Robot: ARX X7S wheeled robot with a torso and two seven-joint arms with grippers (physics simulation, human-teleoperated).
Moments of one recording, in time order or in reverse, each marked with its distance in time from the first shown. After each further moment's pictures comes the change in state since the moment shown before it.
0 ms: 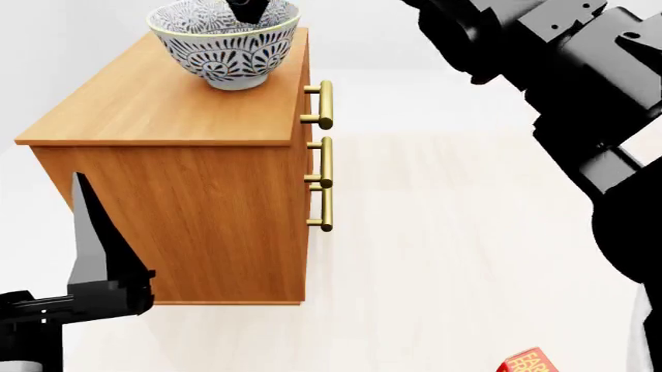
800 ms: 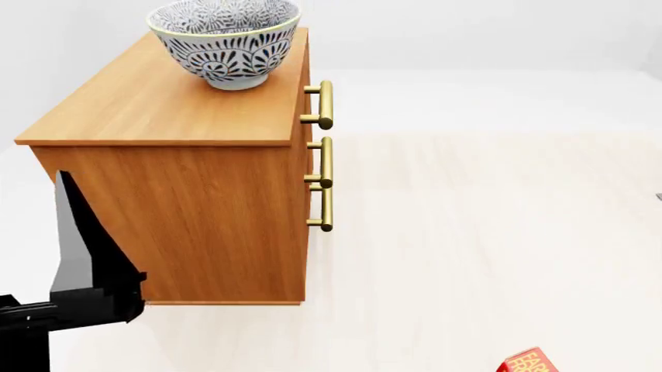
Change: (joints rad) left arm 0.031 -0.020 -0.033 0.037 0.017 0.007 -0.015; right arm 0.138 0.859 0.083 -1.346 -0.114 -0.014 1.035
